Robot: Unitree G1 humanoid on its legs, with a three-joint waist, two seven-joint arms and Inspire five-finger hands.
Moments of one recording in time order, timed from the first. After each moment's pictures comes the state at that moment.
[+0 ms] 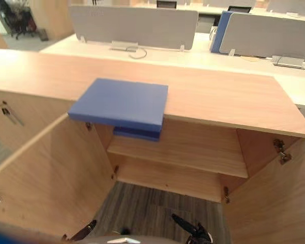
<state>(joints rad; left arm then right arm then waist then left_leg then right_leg) 0.20 0.00 0.47 1.02 -0.26 -0.15 0.16 0.05 0.01 -0.41 1.10 0.16 -0.03 -0.03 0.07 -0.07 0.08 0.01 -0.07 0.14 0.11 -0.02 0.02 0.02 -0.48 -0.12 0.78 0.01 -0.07</state>
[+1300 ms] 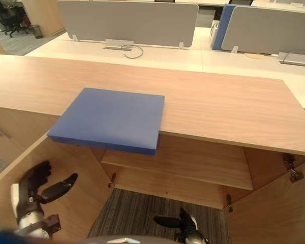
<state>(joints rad) 0.53 -0.13 0.41 -0.34 0.27 0.01 0.17 0.12 0.07 -0.13 0.90 -0.08 0.06 0.00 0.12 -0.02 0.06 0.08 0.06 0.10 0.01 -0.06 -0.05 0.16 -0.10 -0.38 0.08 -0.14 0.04</state>
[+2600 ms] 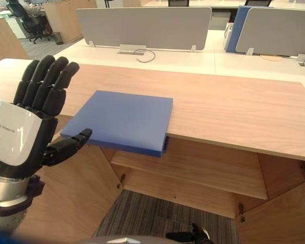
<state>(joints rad) 0.46 0.55 0.38 -0.76 0.79 -0.34 0.36 0.03 -0.06 -0.14 1.21 -0.11 -0.03 -0.03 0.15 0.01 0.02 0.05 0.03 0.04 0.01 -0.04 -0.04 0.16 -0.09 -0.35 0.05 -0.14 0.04</state>
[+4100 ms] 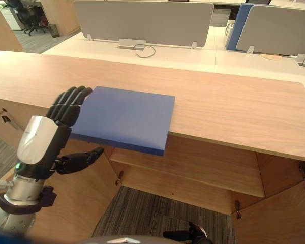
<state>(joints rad) 0.50 0.51 0.21 -0.66 0.60 -0.35 0.19 0.03 -0.05 -0.14 1.20 -0.12 -0.03 -0.01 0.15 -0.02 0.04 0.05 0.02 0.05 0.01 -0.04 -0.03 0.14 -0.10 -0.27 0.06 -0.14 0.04</state>
